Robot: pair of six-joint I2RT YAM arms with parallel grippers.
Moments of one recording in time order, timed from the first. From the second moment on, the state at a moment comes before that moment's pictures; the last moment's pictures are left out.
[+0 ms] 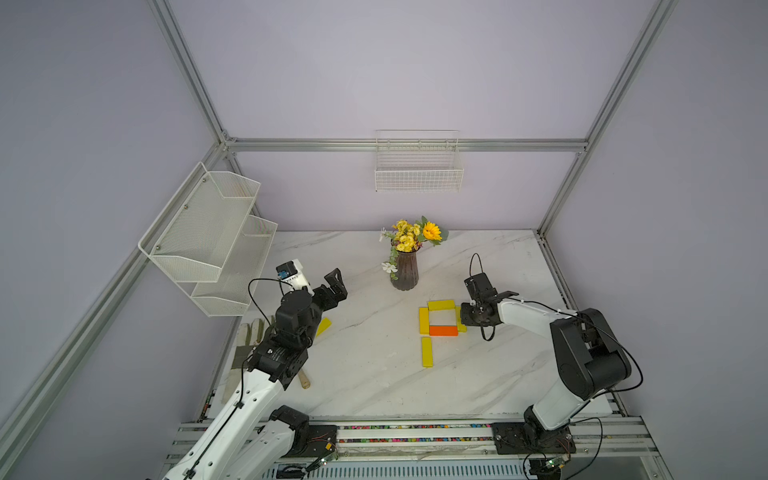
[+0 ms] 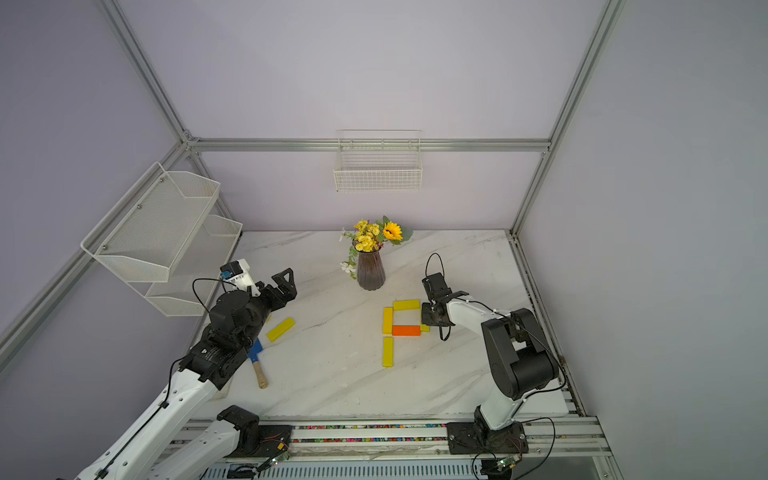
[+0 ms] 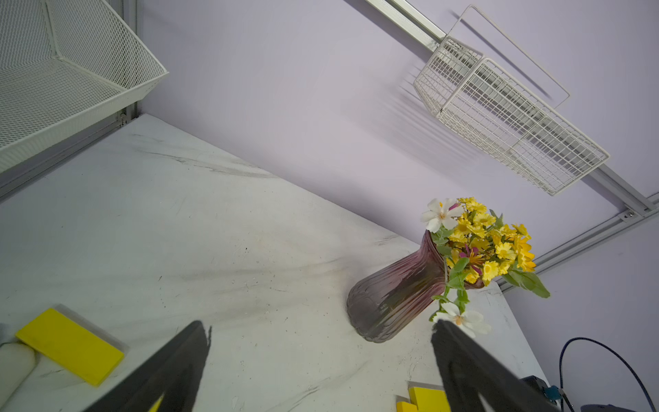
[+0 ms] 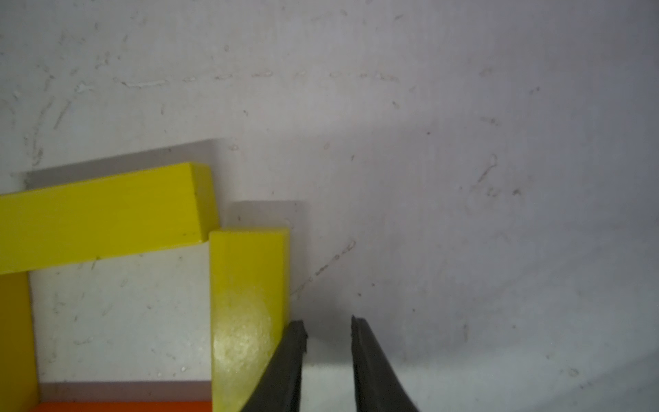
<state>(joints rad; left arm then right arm) -0.36 0.81 0.72 -0.14 -0.33 -0.58 0.32 1.67 0.91 -0.40 0.11 0.40</state>
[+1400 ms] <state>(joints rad) -0.09 0.90 0.89 -0.51 -0.40 -0.66 0.99 2.05 1.52 -0.36 0.00 -0.22</state>
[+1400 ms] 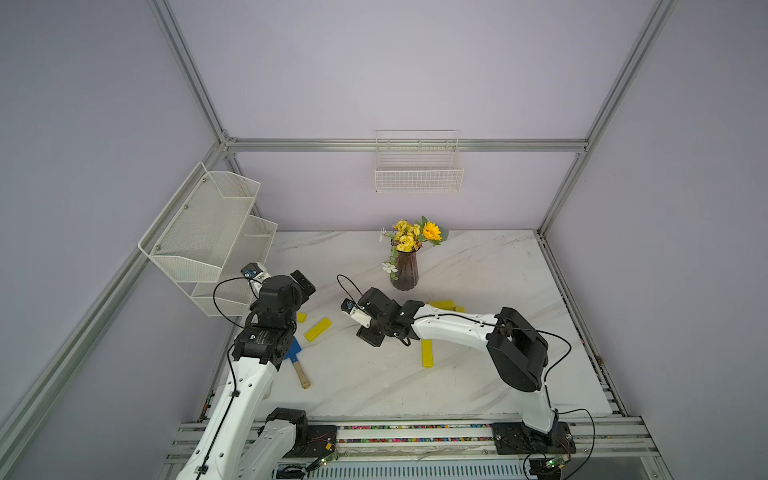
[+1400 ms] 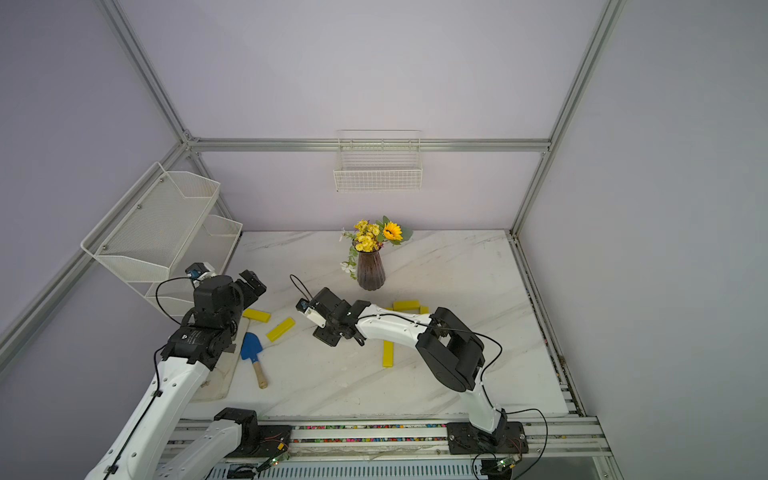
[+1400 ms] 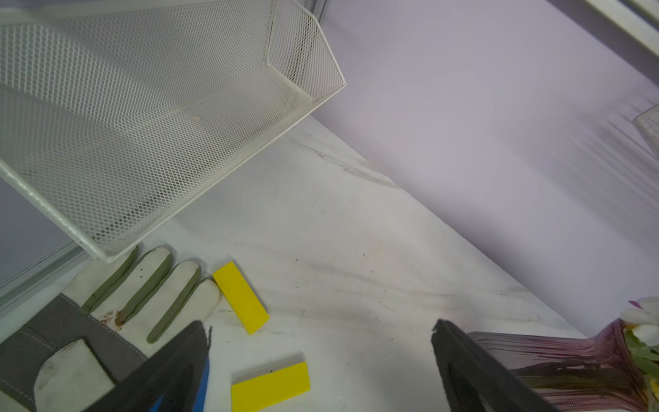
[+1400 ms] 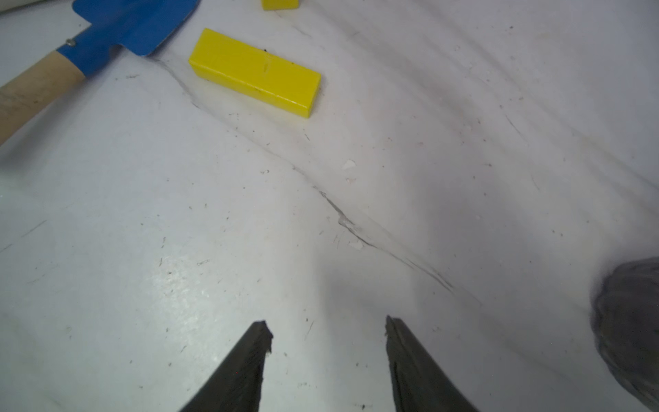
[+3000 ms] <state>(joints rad) 0.05 1.77 1.19 -0.71 -0.22 -1.01 0.99 1.58 1.04 0.00 0.02 -0.13</state>
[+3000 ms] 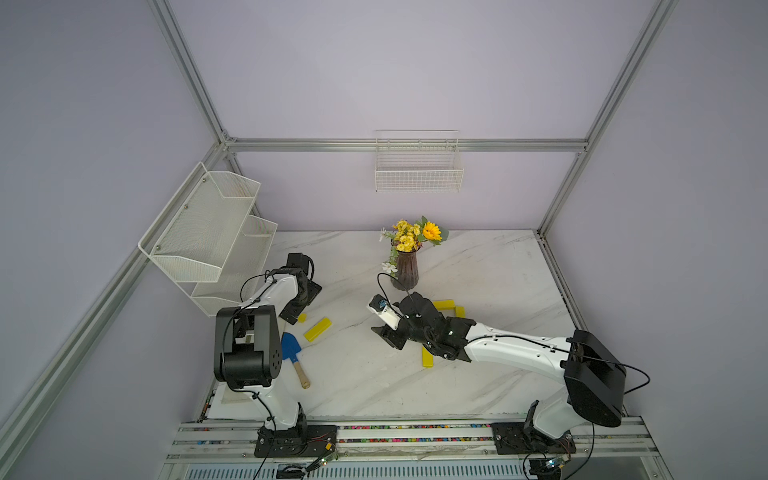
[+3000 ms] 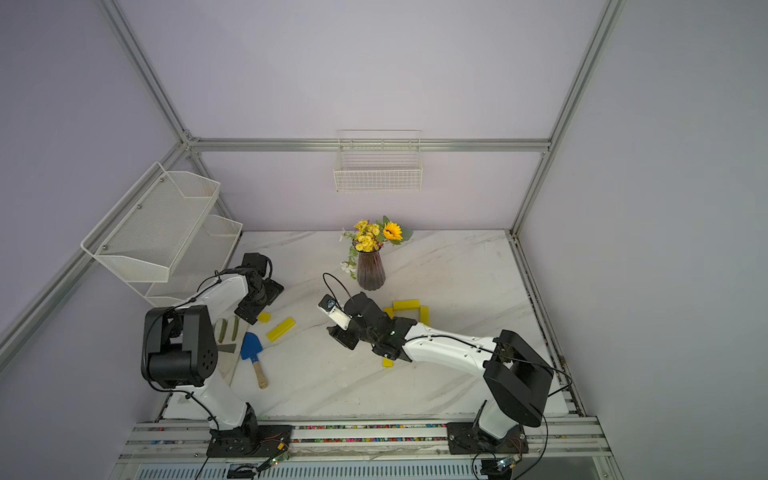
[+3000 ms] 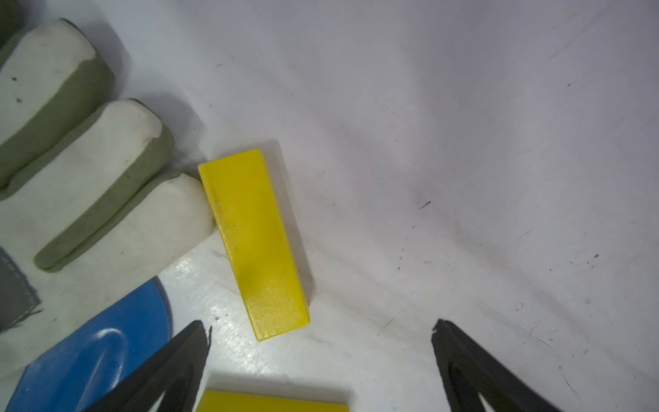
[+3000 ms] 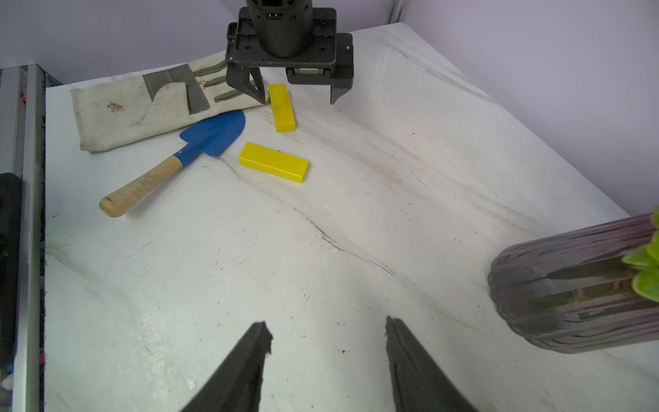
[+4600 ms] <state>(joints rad) -0.02 1.82 1.15 -0.64 -0.21 -1.15 0.99 1.54 1.00 0.00 0.14 -0.09</state>
